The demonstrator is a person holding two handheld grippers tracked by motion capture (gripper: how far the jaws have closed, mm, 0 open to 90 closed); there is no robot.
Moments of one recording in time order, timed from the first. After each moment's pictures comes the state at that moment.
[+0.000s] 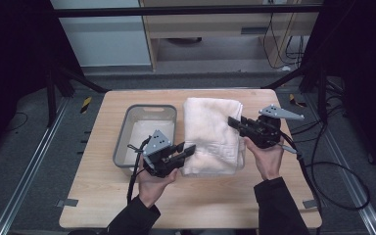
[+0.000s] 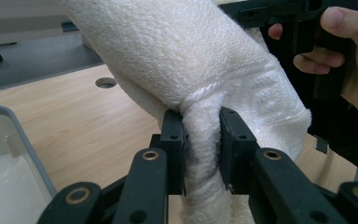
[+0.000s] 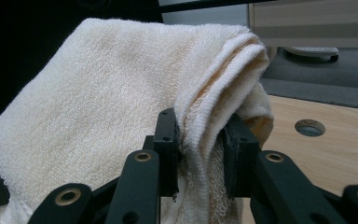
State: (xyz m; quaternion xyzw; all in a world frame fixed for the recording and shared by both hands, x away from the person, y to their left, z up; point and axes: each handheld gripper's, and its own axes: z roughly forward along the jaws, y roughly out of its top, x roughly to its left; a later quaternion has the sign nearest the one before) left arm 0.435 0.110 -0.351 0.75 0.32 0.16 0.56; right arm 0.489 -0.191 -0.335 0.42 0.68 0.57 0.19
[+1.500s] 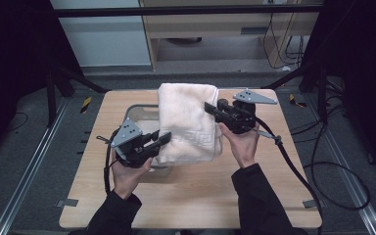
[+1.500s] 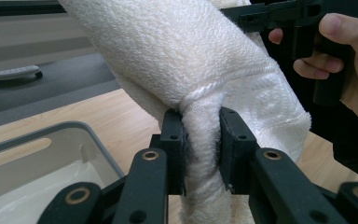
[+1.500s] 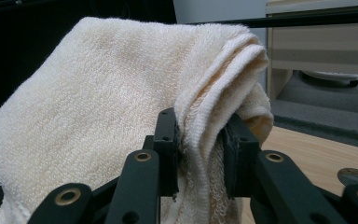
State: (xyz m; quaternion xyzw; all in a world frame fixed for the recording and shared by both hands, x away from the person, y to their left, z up) left arm 0.441 0.167 -0.322 0.74 0.33 0.20 0.56; right arm 0.512 -0.130 -0.307 0.39 0.68 0.59 0.19
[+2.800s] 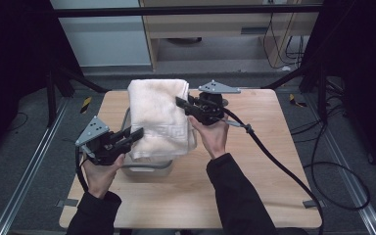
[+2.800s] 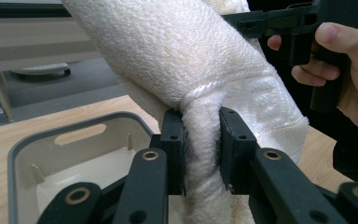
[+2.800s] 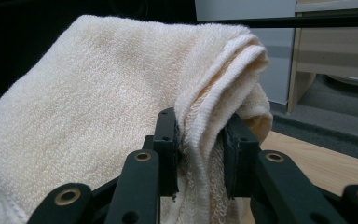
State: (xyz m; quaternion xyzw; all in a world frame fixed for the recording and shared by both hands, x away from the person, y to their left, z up) left arm 0.441 0.230 -0.316 0.71 0.37 0.22 0.55; right arm 0.538 -0.059 -0.300 0.36 0.69 0.59 0.18
